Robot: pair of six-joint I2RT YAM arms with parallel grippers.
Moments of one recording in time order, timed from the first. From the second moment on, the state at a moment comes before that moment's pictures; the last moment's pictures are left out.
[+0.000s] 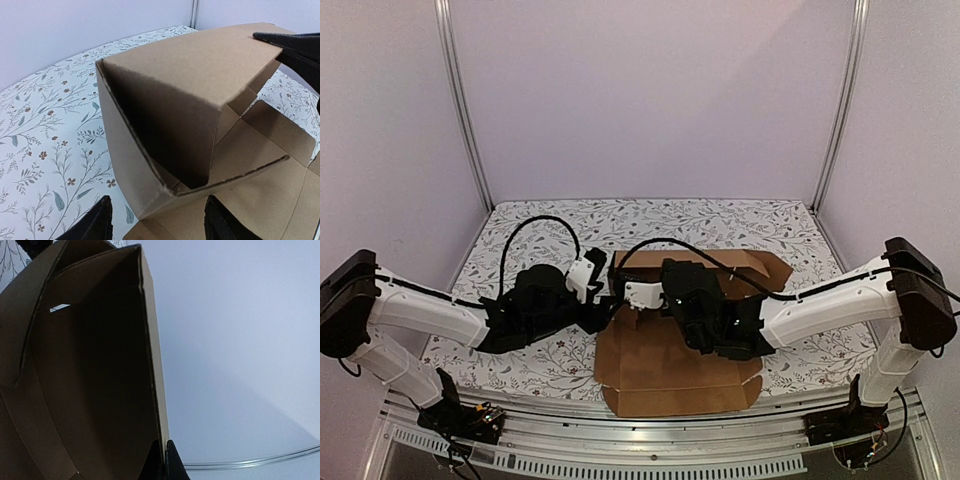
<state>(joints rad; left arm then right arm) -0.96 1.43 0.54 0.51 -0.22 -0.15 1.24 1.73 1.01 0.41 0.98 -1.11</state>
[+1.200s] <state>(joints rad) -0.97 1.65 0.59 0.75 -0.44 -0.22 1.20 1.76 1.02 0.41 0.98 -1.05</state>
